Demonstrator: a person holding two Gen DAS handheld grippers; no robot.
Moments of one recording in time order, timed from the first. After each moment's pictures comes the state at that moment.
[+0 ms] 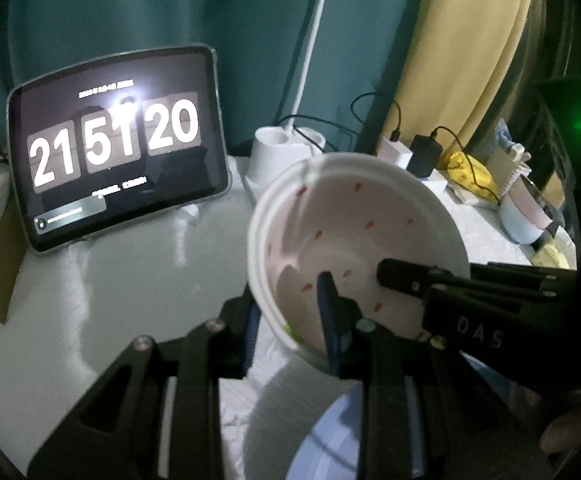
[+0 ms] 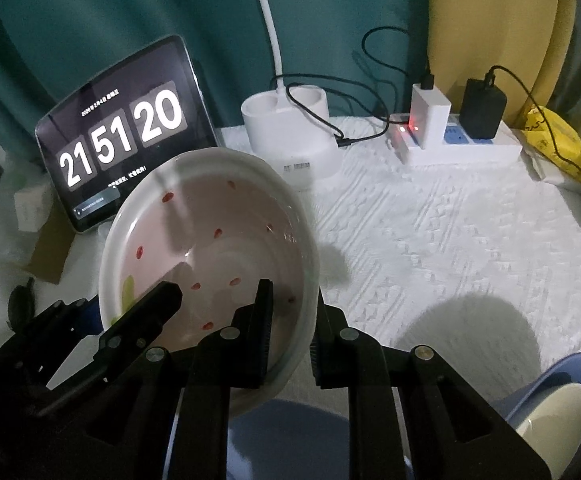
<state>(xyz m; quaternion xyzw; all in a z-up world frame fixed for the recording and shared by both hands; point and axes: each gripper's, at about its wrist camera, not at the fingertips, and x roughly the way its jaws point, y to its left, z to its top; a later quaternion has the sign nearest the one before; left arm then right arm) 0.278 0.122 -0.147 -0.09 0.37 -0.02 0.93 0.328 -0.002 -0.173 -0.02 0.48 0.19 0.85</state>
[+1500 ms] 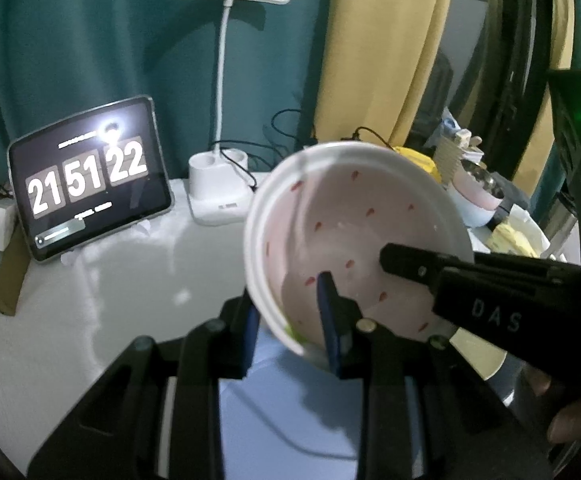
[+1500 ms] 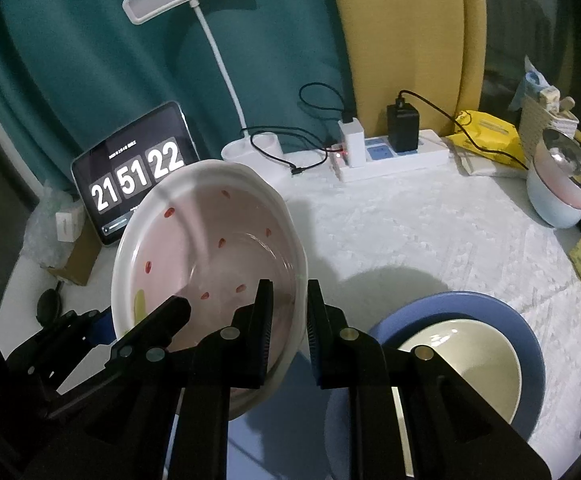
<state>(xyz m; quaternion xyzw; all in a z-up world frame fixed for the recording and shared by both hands) 0.224 0.034 -0.103 -0.05 0.34 -0.04 0.94 0.267 -0.089 -0.116 0.03 0.43 0.19 0.88</state>
